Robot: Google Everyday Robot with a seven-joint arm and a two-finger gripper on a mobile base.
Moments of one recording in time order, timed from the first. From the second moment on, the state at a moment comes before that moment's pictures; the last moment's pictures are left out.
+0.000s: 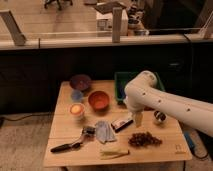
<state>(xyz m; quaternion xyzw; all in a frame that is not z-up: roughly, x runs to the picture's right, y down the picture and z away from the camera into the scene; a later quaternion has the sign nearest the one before) 0.144 0.130 0.750 -0.27 -0.04 -0.16 0.95</state>
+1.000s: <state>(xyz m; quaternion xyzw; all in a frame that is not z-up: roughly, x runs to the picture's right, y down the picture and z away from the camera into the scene) 0.134 0.155 0.794 -0.28 -0.07 -0.22 0.93</state>
